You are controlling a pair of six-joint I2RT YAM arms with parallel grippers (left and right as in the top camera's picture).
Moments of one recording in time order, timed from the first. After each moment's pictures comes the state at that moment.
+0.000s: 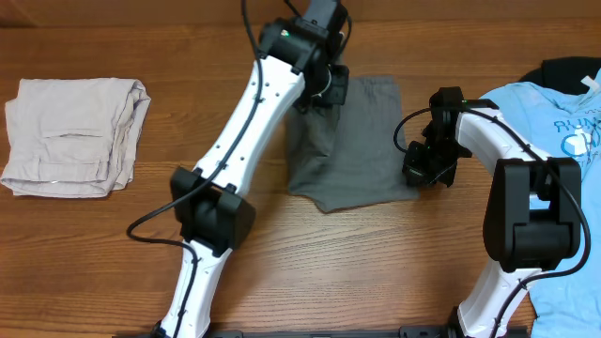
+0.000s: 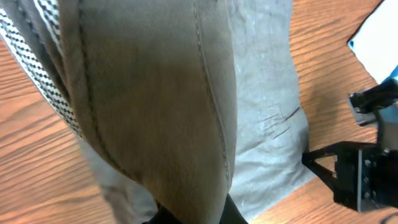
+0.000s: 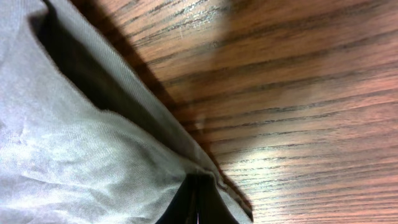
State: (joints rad) left arm -0.52 2.36 2.49 -1.34 0.15 -0.34; right arm 0.02 2.02 1.33 -0.99 -0.22 0.38
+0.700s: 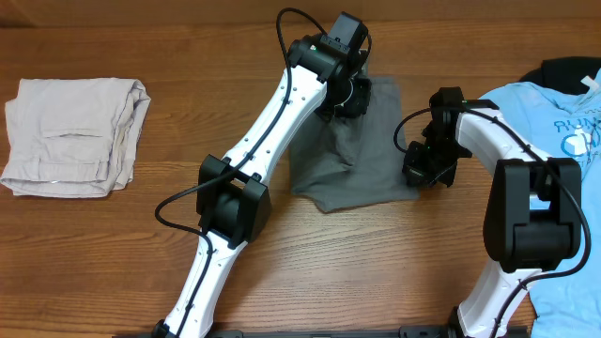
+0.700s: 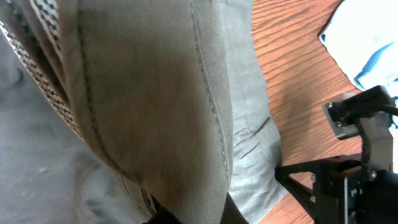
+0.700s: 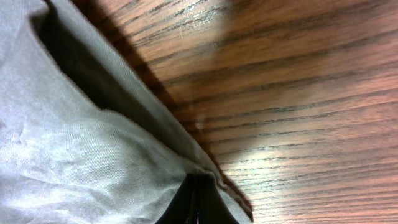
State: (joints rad) left arm -0.56 2.47 2.49 -1.21 0.30 -0.37; right arm 0.02 2.02 1.32 -0.99 -0.22 0.38
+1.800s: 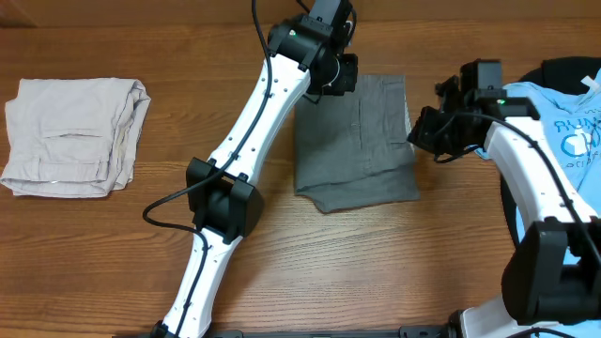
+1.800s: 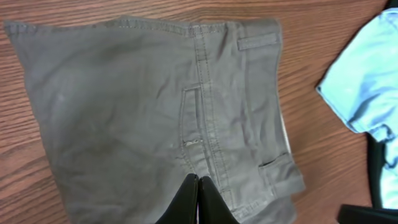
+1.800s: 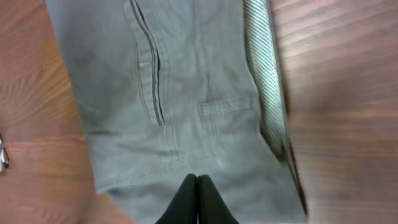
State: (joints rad) left arm -0.50 2.49 2.62 -1.24 0.22 -0.39; right arm 0.00 1.74 1.30 -0.80 -0.40 0.31
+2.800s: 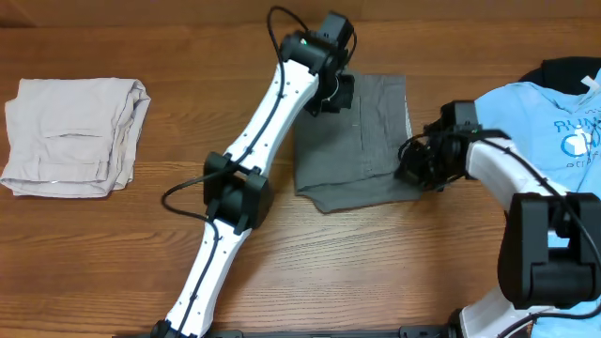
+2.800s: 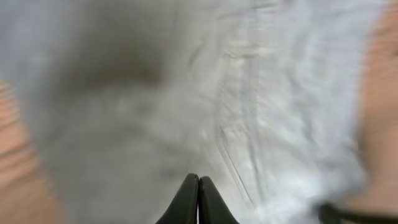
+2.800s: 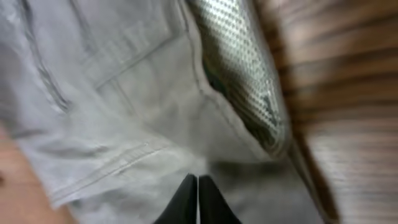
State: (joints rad) left arm -0.50 2.61 2.74 -1.40 0.20 -0.36; right arm -0.01 1.80 1.10 -0.69 -0.44 0.47
